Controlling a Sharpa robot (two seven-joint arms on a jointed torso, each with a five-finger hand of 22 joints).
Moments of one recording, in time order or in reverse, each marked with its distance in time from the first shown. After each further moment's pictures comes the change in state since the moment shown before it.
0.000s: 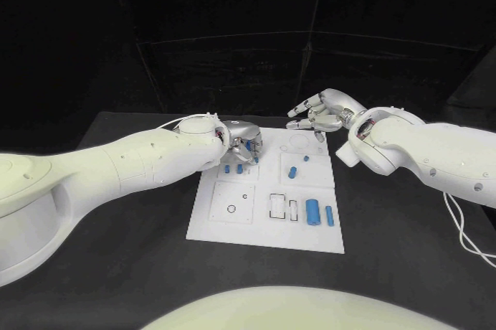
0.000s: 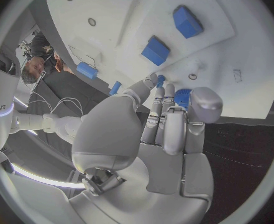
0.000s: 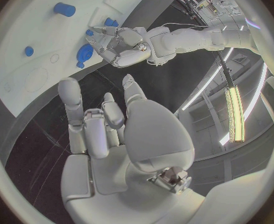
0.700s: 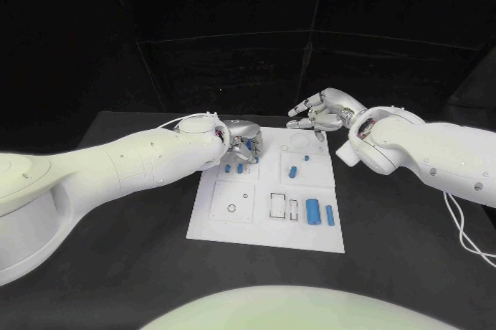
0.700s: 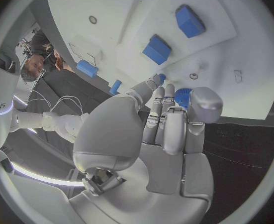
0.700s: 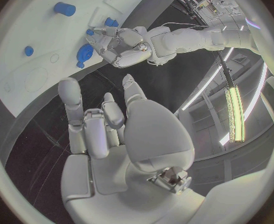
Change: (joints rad) left arm -0.002 -0.005 0.007 0.007 0.013 -0.006 -0.006; left_hand -0.005 -0.005 0.003 0.003 0.001 0.000 0.000 -0.004 -0.003 0.000 0.000 -0.009 0.000 0.000 0.000 0.000 -0.004 0.000 0.004 0.004 0.000 0.001; right arm 0.000 0.003 0.000 -0.003 0.000 0.000 0.000; right_hand 0.000 0.000 0.000 0.000 0.000 0.000 0.000 0.000 0.000 0.000 0.000 0.000 0.000 0.000 0.000 0.000 0.000 0.000 0.000 0.000 0.000 0.000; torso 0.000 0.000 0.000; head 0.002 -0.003
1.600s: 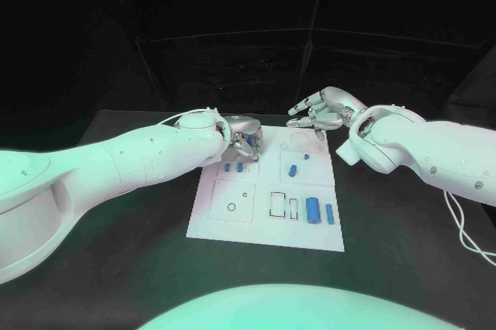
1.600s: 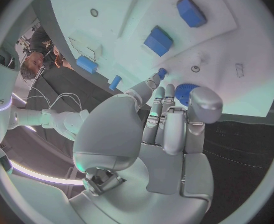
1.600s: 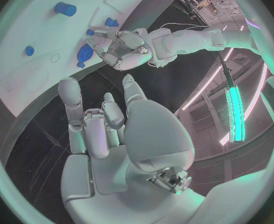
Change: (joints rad) left arm 0.003 0.006 0.017 -0.005 0.008 0.017 -0.011; left_hand -0.004 -0.004 0.006 0.000 0.000 0.000 0.000 -0.004 -0.002 0.000 0.000 -0.007 0.000 0.000 0.000 0.000 -0.002 0.000 0.000 0.000 0.000 0.002; right arm 0.000 -0.002 0.000 0.001 0.000 0.000 0.000; right_hand 0.000 0.000 0.000 0.000 0.000 0.000 0.000 0.000 0.000 0.000 0.000 0.000 0.000 0.000 0.000 0.000 0.000 0.000 0.000 0.000 -0.004 -0.001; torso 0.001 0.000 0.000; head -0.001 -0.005
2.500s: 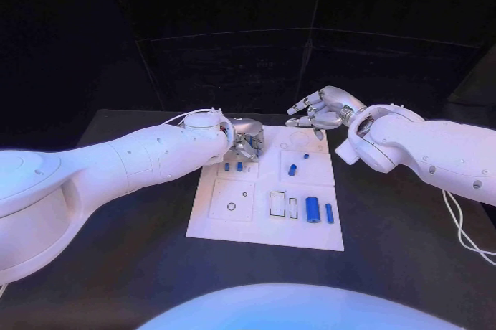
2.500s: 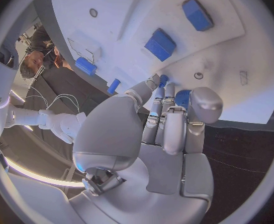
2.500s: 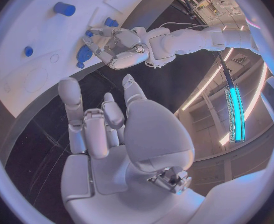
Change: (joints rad) left arm -0.006 0.035 0.000 -0.042 0.000 0.042 -0.009; left_hand -0.003 -0.004 0.005 0.000 0.000 0.004 0.004 0.000 -0.001 0.004 0.004 -0.008 0.000 0.000 0.000 0.000 -0.002 0.000 0.000 0.000 0.000 0.001; right arm 0.000 0.005 0.000 -0.002 0.000 0.000 0.000; right_hand 0.000 0.000 0.000 0.000 0.000 0.000 0.000 0.000 0.000 0.000 0.000 0.000 0.001 0.000 0.000 0.000 0.000 0.000 0.000 0.000 0.000 0.000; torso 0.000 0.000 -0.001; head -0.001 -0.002
